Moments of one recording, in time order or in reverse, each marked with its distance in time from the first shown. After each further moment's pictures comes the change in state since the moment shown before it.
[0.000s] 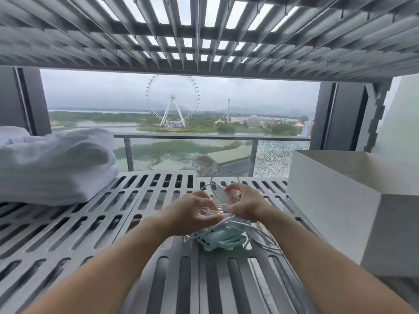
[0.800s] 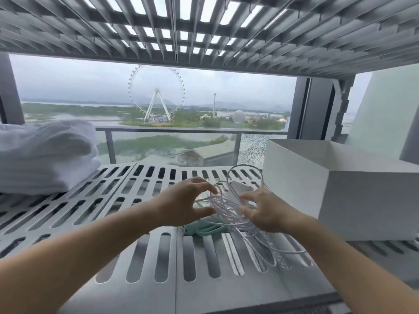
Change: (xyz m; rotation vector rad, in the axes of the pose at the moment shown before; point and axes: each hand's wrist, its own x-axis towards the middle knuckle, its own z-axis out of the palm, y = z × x) left_hand -0.016 0.057 0.004 0.130 0.066 0.167; right_hand -0.101 0.030 -0.049 -0.409 -0.020 -0.027
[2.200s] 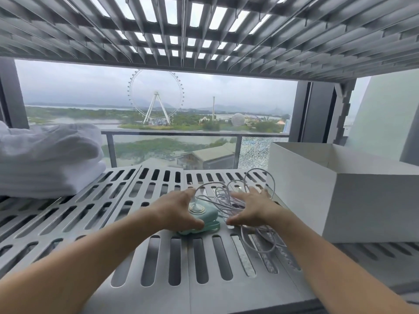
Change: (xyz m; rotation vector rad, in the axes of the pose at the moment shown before) left_hand -0.015 -0.018 -0.001 -0.002 -0.087 -0.371; right_hand 0.035 -0.025 0.018 -0.196 -0.167 0.185
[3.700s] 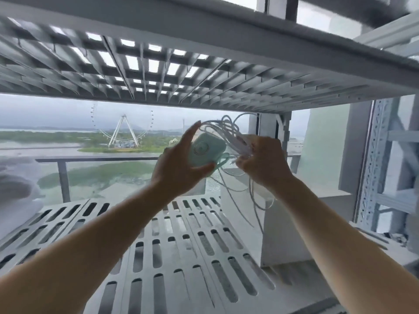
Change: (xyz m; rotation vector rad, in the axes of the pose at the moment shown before) left_hand 0.062 0.137 -0.071 -0.369 0.716 0.375; right_hand -0.079 0.049 -0.160 0.169 1.051 -0.275
